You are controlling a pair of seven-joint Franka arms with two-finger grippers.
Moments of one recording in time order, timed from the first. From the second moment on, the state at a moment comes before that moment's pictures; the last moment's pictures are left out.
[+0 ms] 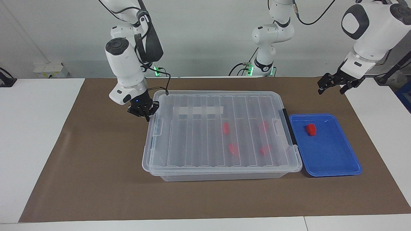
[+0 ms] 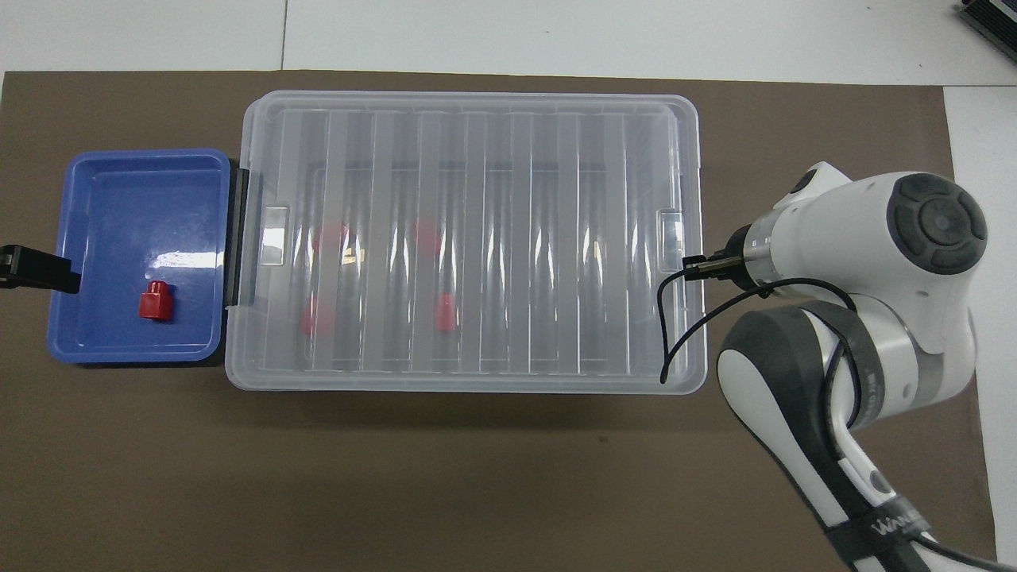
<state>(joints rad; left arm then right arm) 0.13 -0.04 -0.04 -1.72 0.00 1.64 0.16 0.25 0.03 -0.02 -1.97 0.05 2.12 0.09</state>
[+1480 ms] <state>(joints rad) -0.03 -0.07 -0.04 -1.72 0.00 1.67 0.15 -0.07 -0.06 -0.04 -1.72 -0.05 1.80 0.09</state>
